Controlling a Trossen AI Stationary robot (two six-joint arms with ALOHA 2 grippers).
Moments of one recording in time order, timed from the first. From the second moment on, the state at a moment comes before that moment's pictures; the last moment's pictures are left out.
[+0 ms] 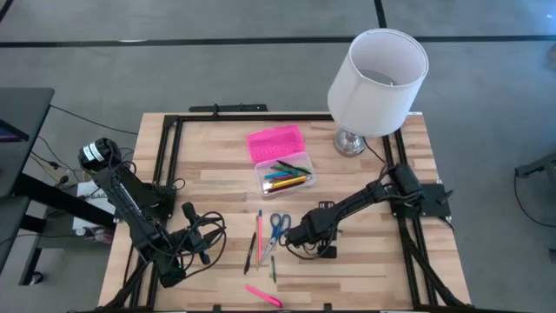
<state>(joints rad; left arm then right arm) -0.99 1.37 0.74 -0.53 -1.29 -0.63 0.35 2.11 1.41 -1.17 0.00 0.36</state>
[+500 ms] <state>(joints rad) -0.99 1.37 0.74 -0.53 -1.29 -0.63 0.44 2.12 1.49 -1.17 0.32 0.26</state>
